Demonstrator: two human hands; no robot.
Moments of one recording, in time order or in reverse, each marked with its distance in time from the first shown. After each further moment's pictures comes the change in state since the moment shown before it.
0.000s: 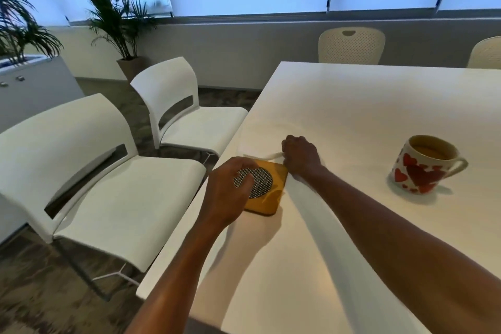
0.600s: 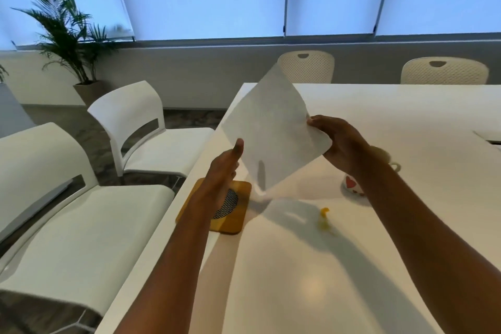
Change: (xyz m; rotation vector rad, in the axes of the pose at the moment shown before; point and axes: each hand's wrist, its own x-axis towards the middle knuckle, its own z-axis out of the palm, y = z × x) left_hand 0.074 0.031 0.050 -0.571 -0.314 -0.490; right_hand -0.068 0.094 -0.160 1.680 -0.041 0.248
